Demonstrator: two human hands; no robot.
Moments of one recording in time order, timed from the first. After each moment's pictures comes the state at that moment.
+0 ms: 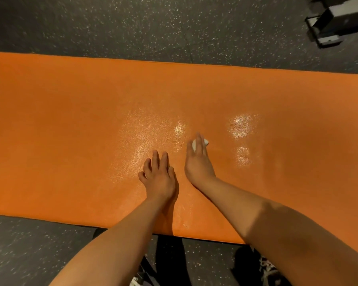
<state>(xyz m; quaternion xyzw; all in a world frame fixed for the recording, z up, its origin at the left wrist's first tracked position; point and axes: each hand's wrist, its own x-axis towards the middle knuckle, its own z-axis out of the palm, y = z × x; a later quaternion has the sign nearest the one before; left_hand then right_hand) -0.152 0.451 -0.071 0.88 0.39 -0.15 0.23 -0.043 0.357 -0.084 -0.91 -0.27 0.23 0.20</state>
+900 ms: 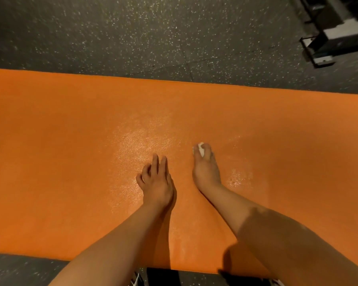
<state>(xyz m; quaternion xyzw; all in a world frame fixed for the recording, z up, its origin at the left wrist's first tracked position) -0.112 0.499 -0.088 0.90 0.34 -0.13 0.23 0.009 0.378 -0.103 -0.94 -0.22 0.17 0.18</state>
